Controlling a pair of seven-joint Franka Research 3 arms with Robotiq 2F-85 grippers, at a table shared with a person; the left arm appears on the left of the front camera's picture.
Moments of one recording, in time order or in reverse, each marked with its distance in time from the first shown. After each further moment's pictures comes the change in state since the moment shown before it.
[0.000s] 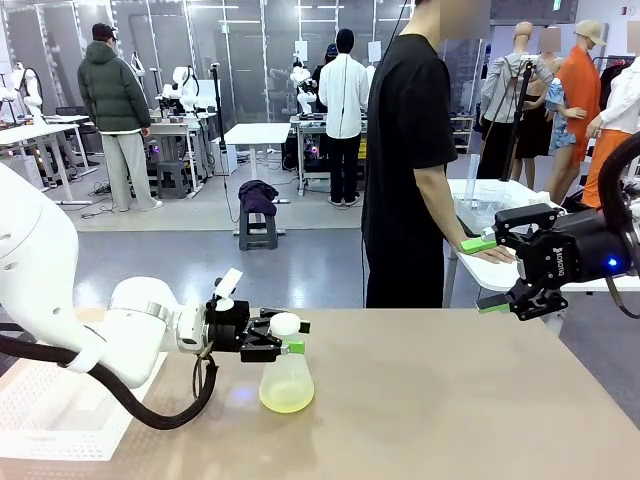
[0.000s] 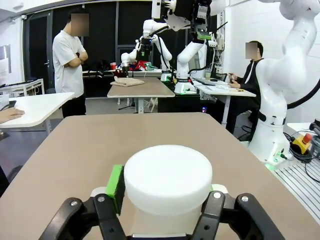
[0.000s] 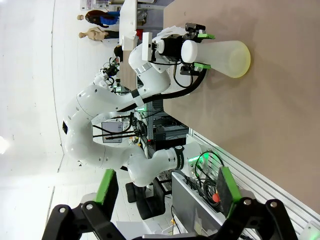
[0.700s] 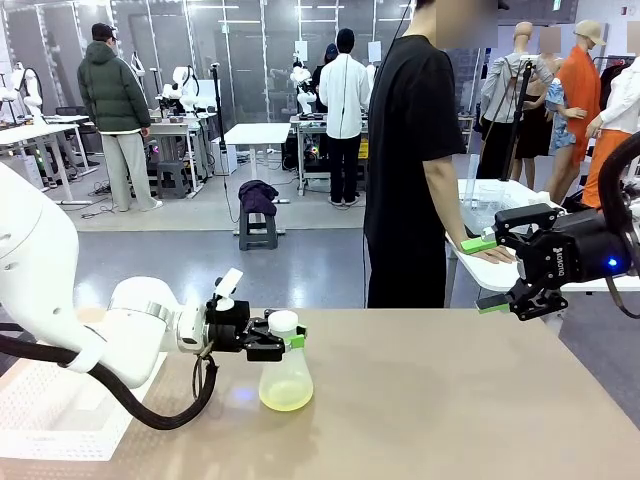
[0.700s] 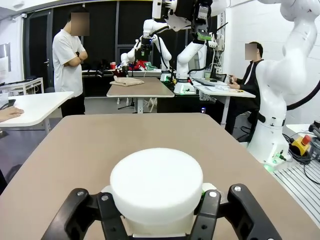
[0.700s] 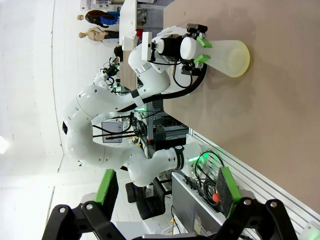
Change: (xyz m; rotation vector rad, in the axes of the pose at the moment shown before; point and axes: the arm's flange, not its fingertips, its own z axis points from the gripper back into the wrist) left arm 0.002 0.000 -0.001 -0.001 0.001 0.010; right arm 0.000 0.000 0.000 0.000 0.000 0.000
